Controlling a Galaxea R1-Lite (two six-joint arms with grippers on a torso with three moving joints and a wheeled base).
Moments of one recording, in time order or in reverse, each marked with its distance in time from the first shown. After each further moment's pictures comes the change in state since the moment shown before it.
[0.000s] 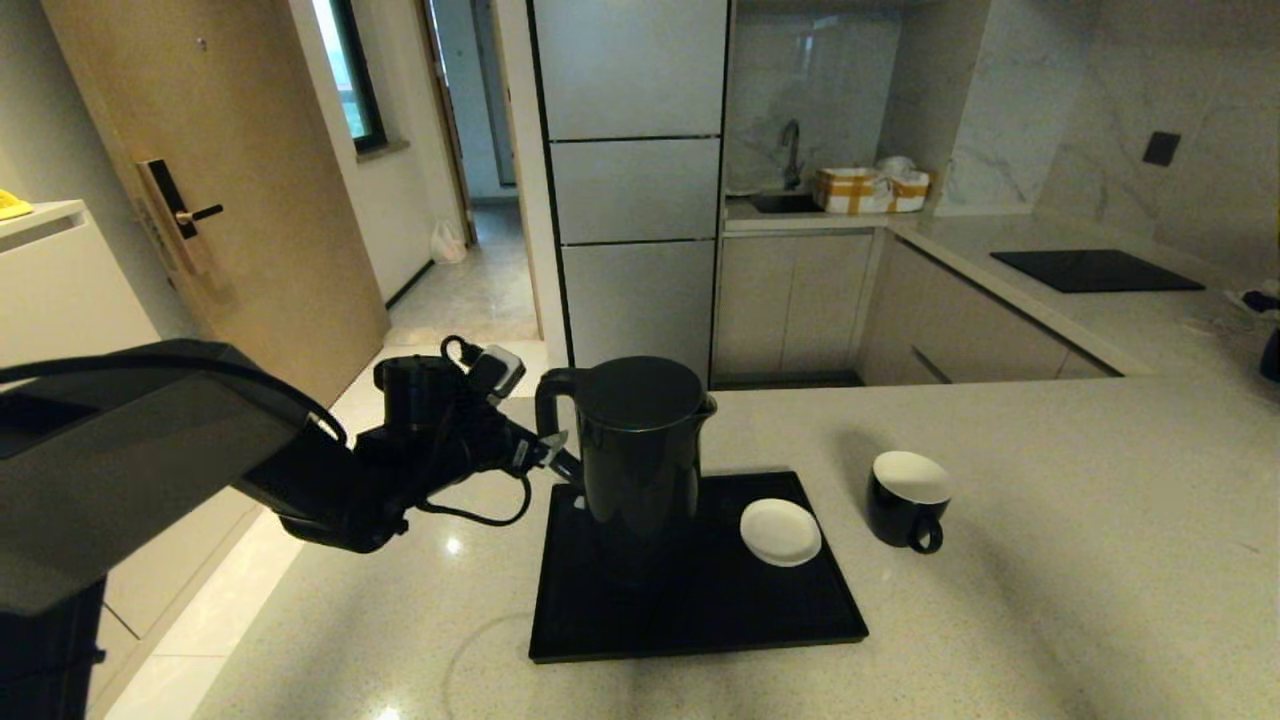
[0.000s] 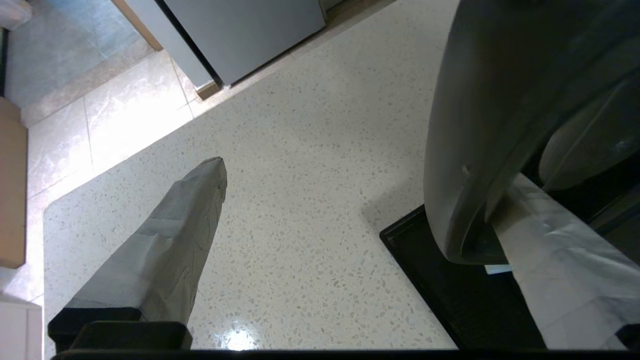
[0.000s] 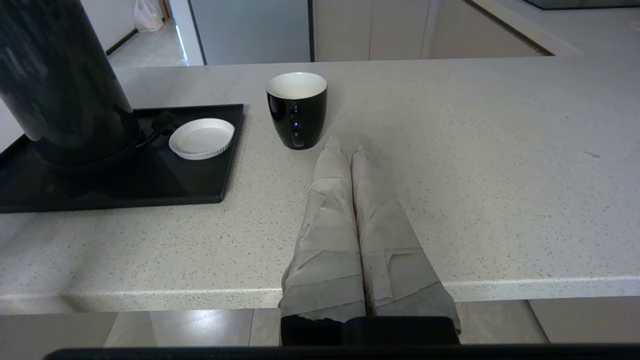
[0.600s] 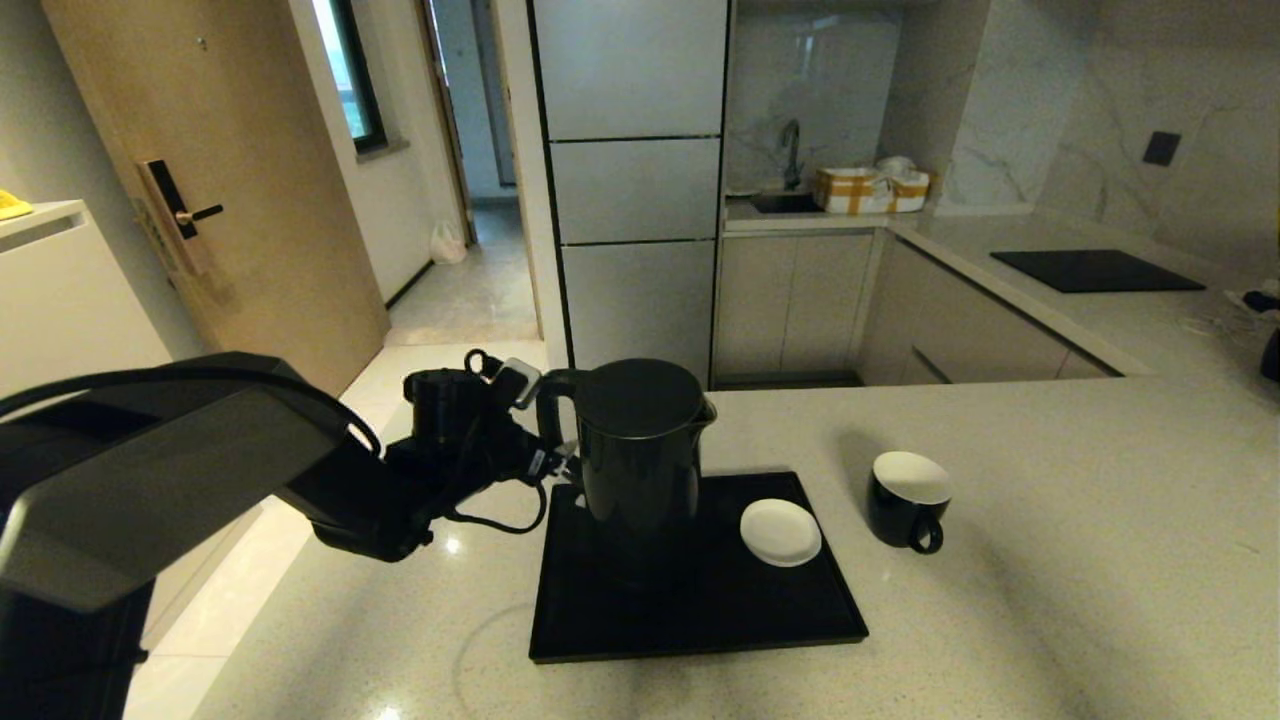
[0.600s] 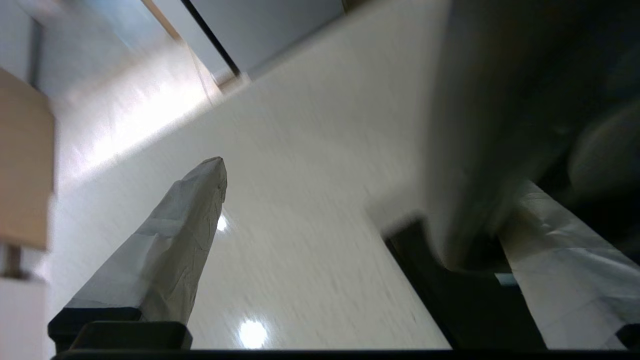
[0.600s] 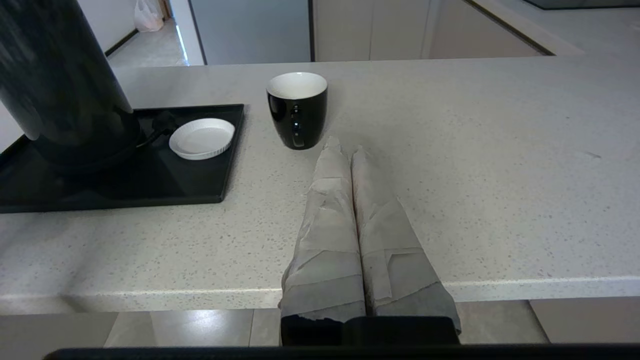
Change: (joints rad) left arm -0.039 0.052 -0.017 -0.006 0.100 0.014; right arm 0.000 0.000 0.000 0.000 0.000 0.000
